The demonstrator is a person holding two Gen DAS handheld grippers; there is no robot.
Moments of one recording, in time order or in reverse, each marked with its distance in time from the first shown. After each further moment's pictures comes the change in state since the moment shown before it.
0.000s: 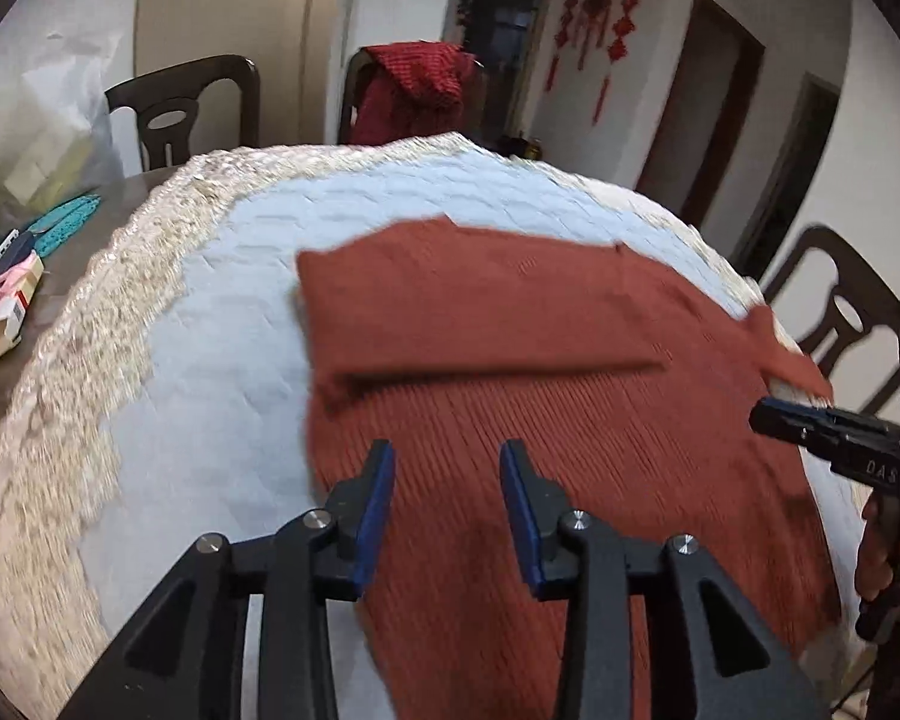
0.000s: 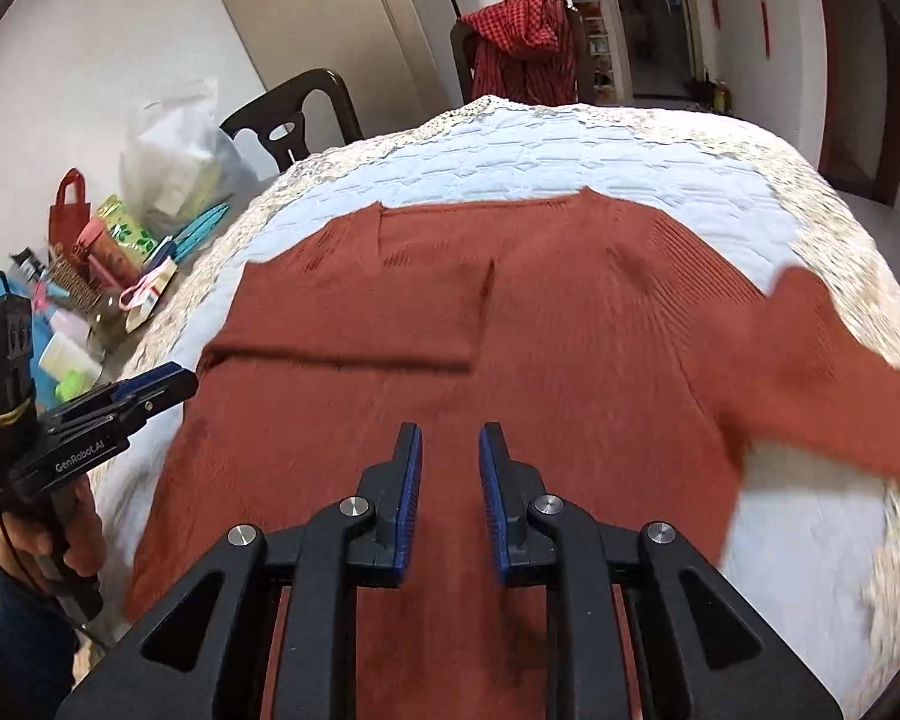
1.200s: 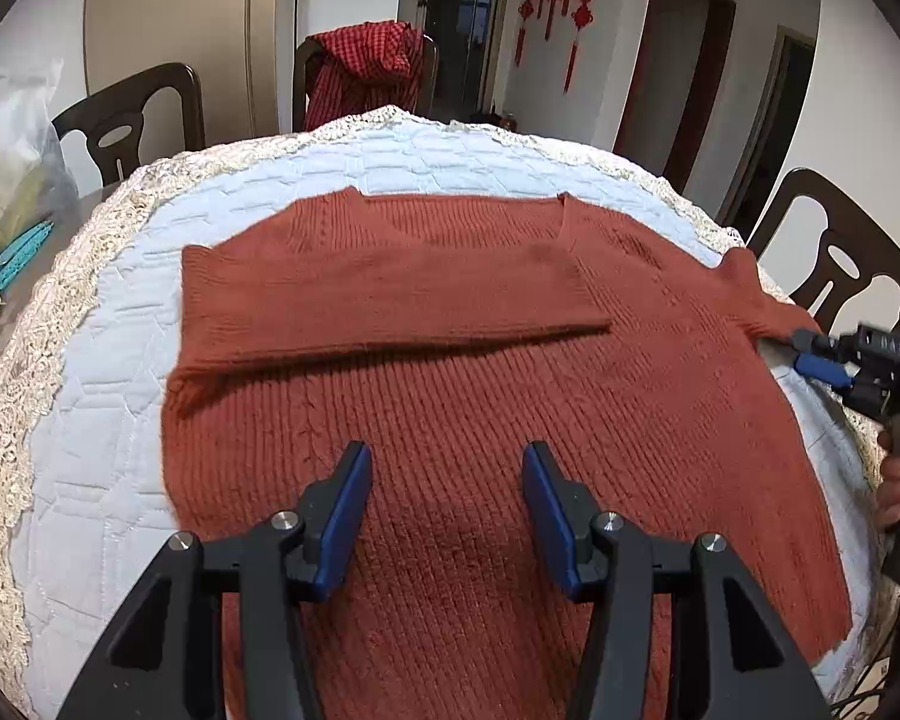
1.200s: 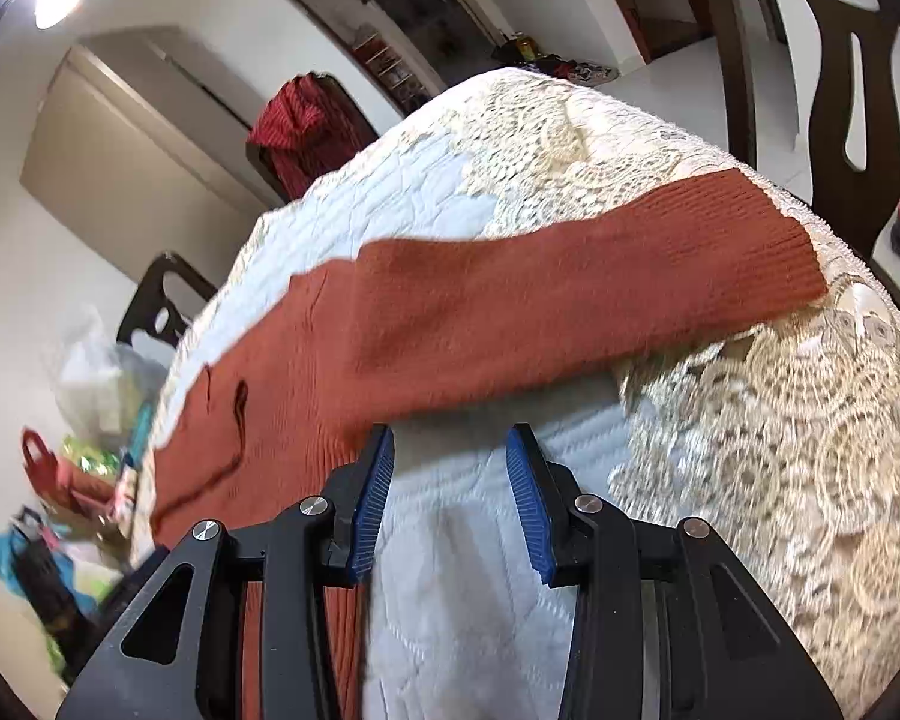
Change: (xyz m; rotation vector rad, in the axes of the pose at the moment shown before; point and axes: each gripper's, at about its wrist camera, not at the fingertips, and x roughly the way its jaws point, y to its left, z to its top) left arm 0.036 -0.059 0.000 0.085 0.042 0.002; right arm -0.047 -0.157 -0.032 0.561 -0.147 -0.048
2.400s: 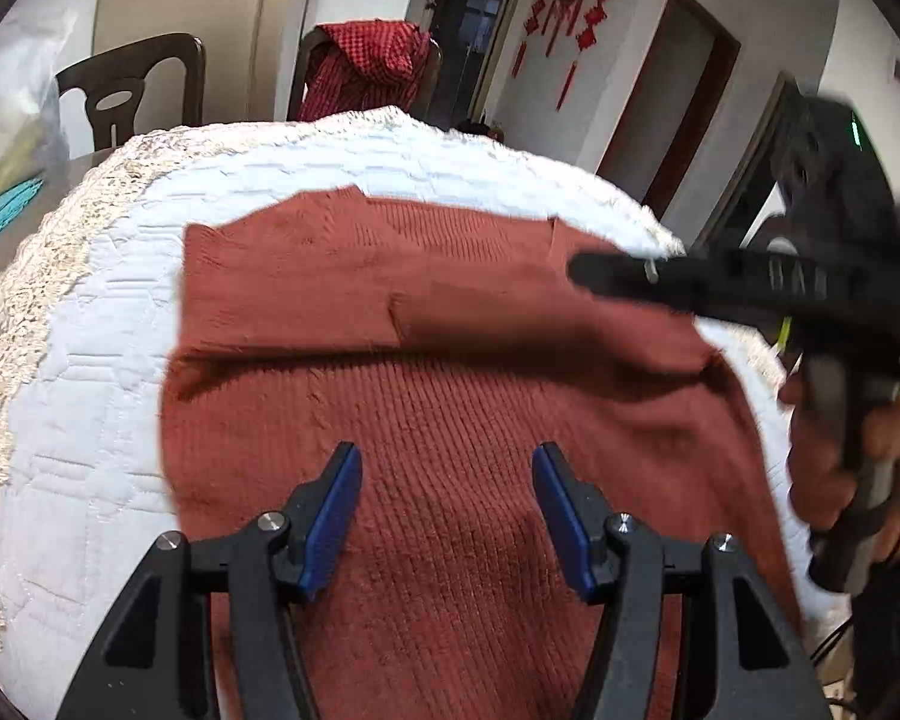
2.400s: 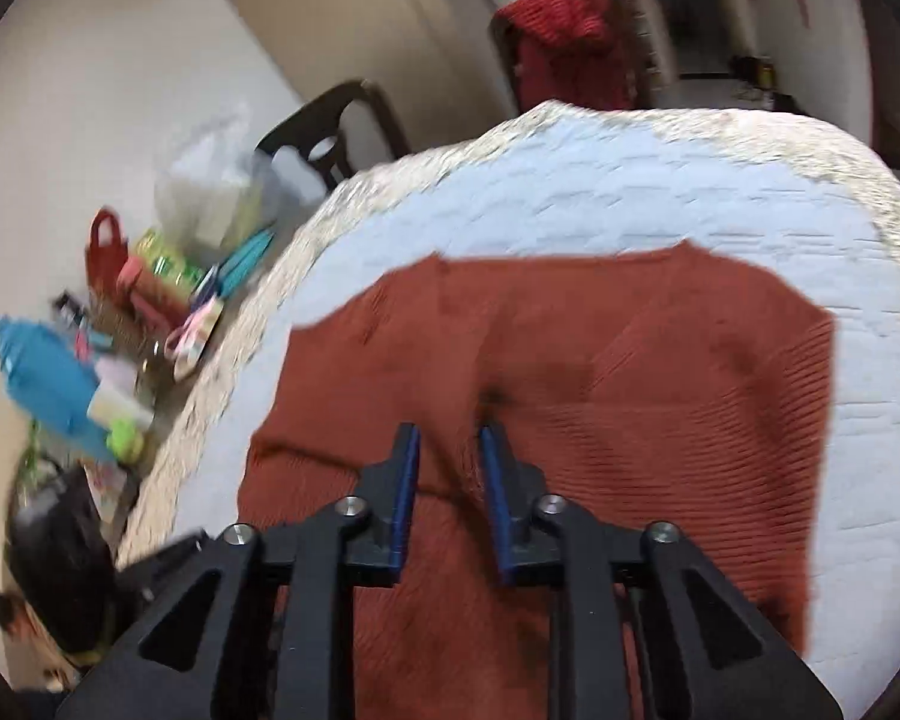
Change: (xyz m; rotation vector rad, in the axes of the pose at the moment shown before) left arm -0.016 0.023 0.004 -0.105 -0.022 -0.117; right arm 0.089 0.203 -0.020 -0.529 0.229 0.225
